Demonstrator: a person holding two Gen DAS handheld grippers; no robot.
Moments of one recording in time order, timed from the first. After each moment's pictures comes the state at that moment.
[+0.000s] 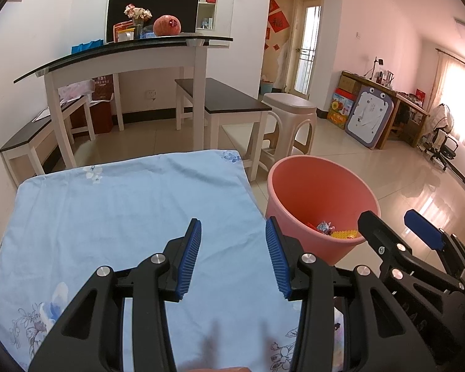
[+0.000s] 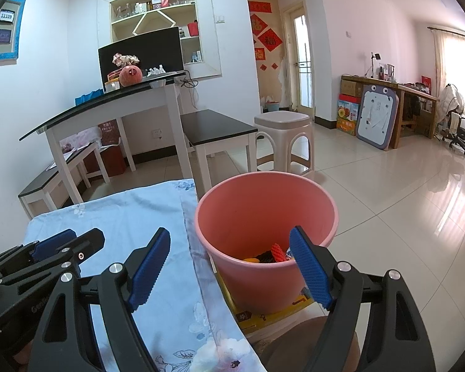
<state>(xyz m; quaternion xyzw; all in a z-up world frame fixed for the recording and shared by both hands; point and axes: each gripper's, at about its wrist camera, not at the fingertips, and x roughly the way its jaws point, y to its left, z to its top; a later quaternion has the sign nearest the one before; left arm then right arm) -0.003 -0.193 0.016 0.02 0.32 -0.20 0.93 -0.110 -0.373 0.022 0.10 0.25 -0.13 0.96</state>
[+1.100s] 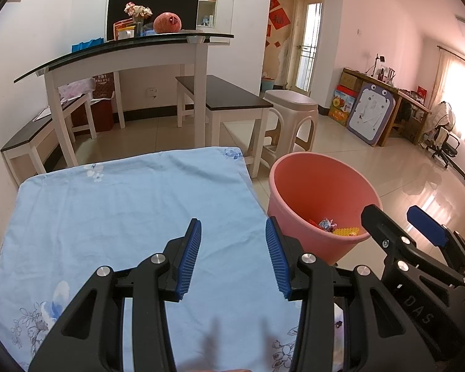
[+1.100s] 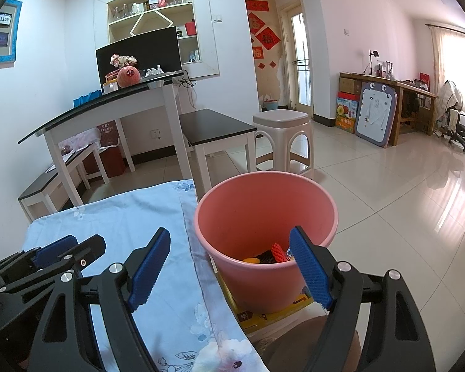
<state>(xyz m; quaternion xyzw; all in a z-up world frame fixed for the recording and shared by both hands) -0.002 -0.192 0.015 0.03 0.32 -0.19 0.93 -0.112 -0.375 0.017 0.10 0.25 -0.13 0.95</state>
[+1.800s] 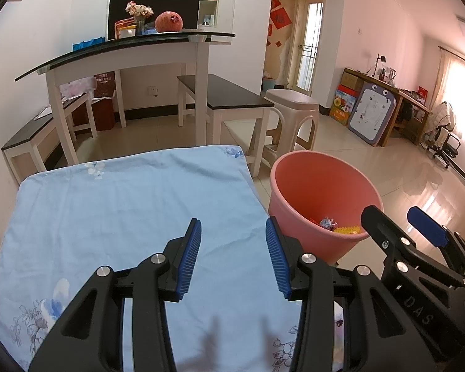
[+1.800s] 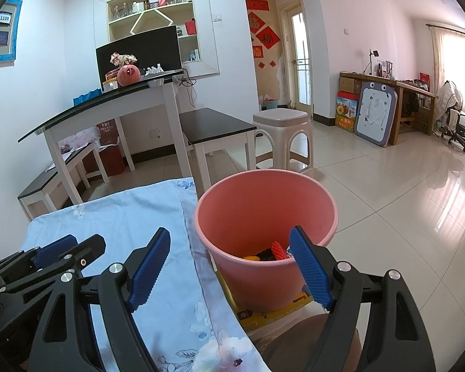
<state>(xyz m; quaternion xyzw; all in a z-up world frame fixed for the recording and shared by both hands) -0.002 -0.188 0.010 0.03 0.32 -0.19 0.93 -0.113 -0.374 0.015 0.10 0.25 -0.13 0.95</state>
